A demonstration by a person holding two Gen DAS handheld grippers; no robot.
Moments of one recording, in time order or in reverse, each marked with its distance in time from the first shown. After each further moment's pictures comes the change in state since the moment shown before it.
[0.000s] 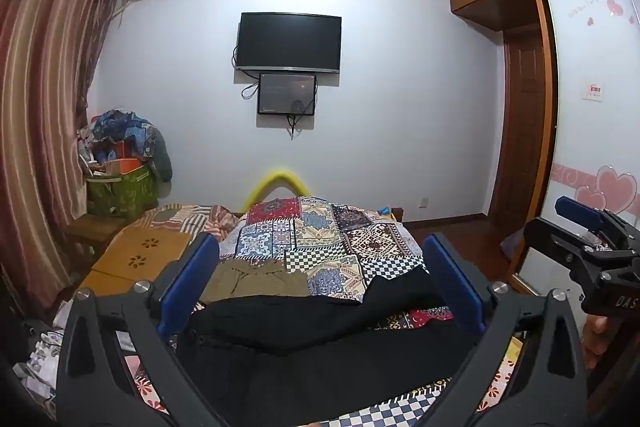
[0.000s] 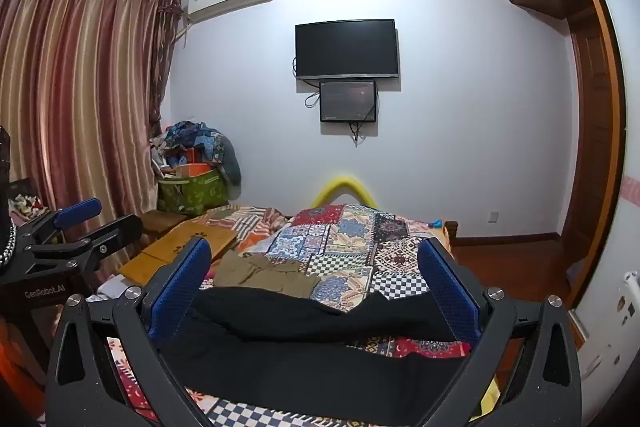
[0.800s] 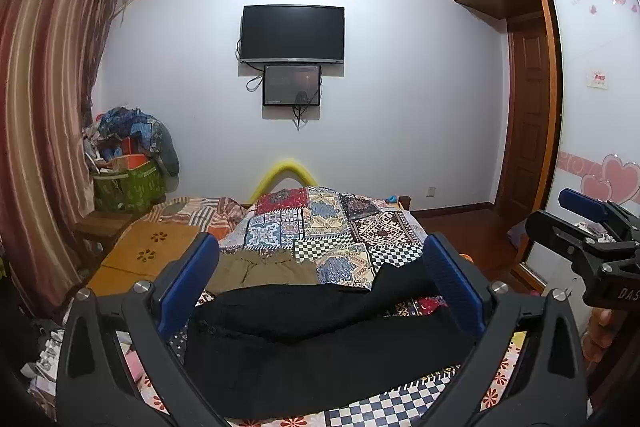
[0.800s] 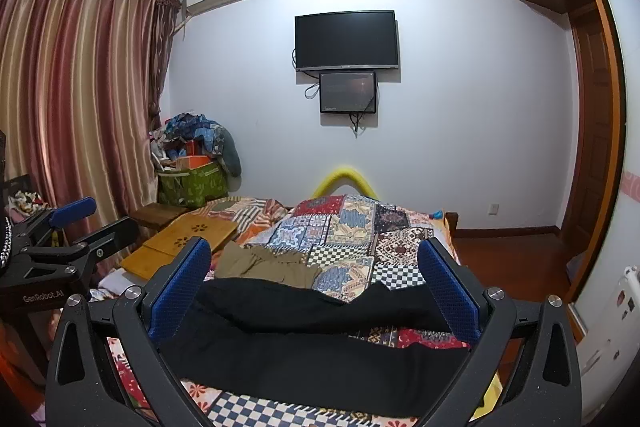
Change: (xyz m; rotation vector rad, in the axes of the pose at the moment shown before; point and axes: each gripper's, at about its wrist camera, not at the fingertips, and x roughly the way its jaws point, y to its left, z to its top) left arm 0.002 0.003 -0.006 0.017 0.049 0.019; right arm 0.003 0.001 0.001 0.004 0.040 0.003
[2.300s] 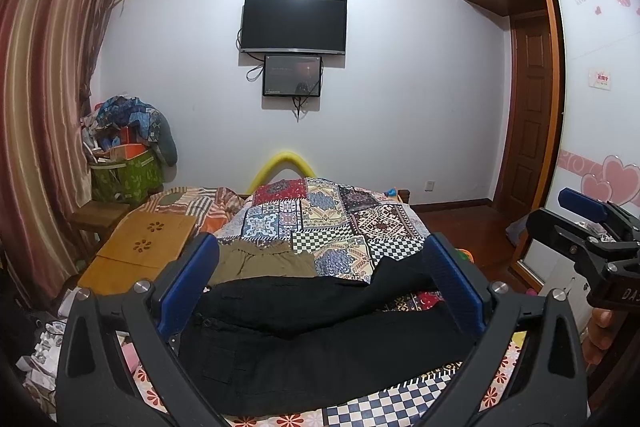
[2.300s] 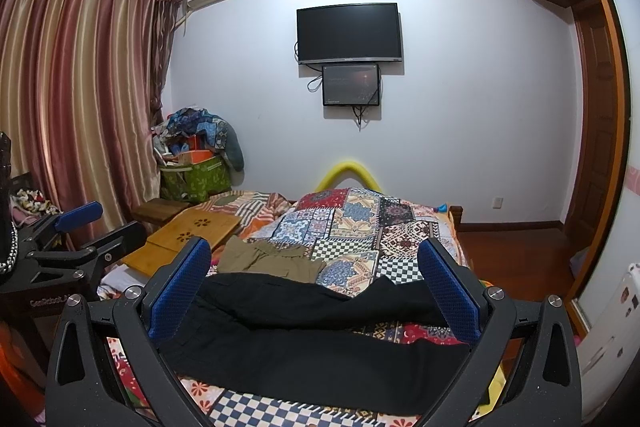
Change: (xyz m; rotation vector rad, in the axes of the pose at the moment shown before) left arm 0.007 0.008 -0.006 -0.013 0.027 -0.008; right arm 0.003 0.007 0.000 0.005 0.022 0.006
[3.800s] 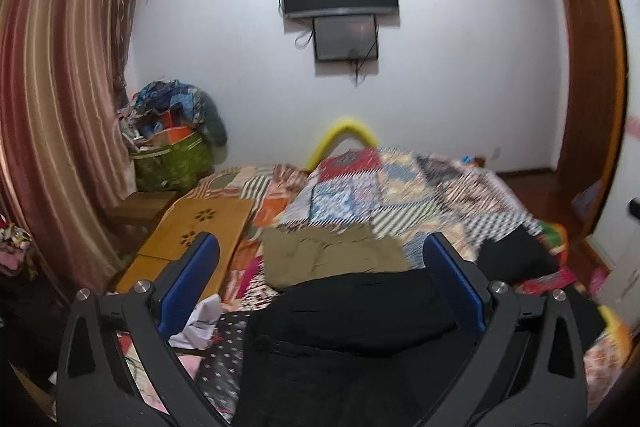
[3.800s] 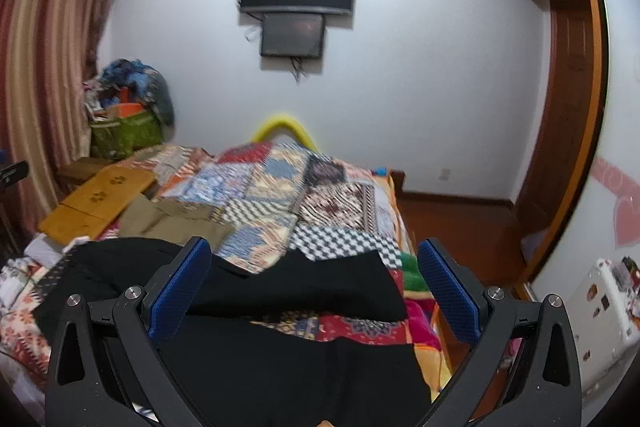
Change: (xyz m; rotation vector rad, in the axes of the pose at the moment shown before) left arm 0.148 0.088 -0.019 0.070 0.132 0.224; right arm 0.104 -0.094 -0.034 -0.046 0.178 -0.227
